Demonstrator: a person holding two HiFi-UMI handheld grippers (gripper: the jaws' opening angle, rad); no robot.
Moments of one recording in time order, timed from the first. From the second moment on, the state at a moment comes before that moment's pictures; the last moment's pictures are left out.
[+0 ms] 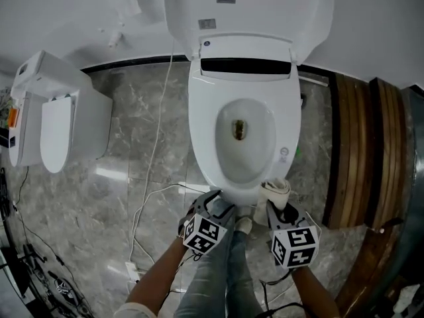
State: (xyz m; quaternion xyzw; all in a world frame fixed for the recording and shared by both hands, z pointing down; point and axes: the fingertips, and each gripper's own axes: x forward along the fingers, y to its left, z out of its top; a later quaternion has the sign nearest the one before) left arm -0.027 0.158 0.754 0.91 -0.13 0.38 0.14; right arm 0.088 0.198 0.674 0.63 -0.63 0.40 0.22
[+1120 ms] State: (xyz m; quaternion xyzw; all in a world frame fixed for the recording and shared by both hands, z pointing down) left arm -0.019 0.152 0.765 0.89 -0.15 0.38 0.18; right arm 0.098 0.190 0.687 0.63 -0.62 0.42 0.22
